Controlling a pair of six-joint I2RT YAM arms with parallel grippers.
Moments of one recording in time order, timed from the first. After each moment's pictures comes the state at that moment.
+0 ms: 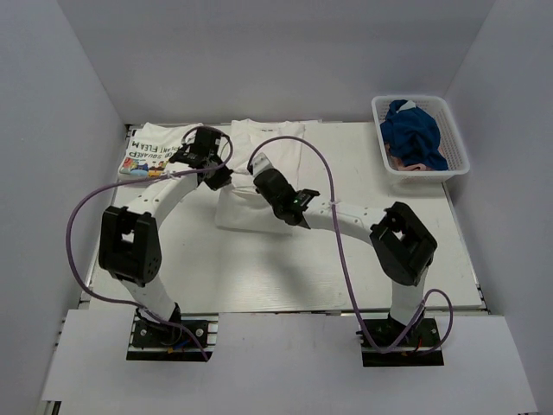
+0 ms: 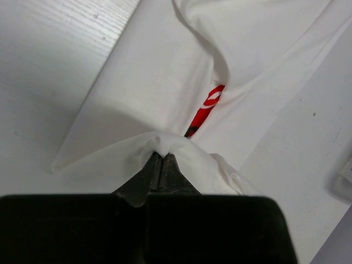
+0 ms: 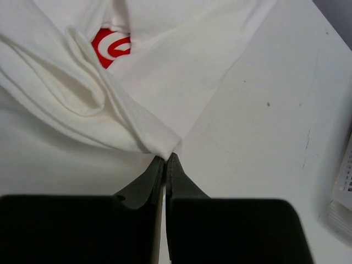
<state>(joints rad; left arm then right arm) -0.31 1.68 1.34 -0.58 -0.11 -0.90 0.94 1.86 1.32 -0.16 0.57 -0.10</state>
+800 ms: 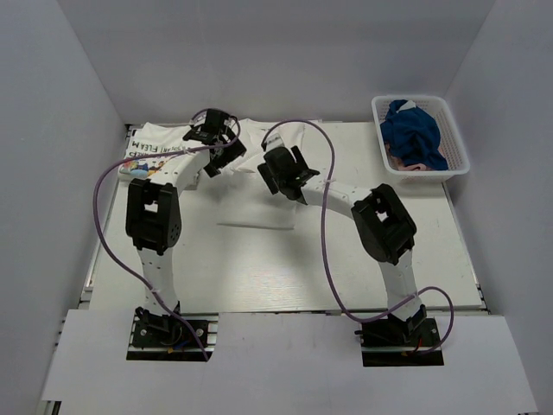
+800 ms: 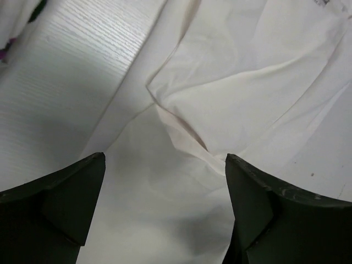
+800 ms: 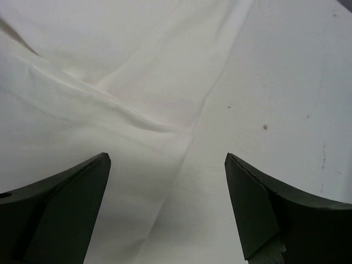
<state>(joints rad) -0.28 2.05 1.73 -0.61 -0.18 -0.85 0.75 2.10 1.55 -0.14 0.49 -0.05</state>
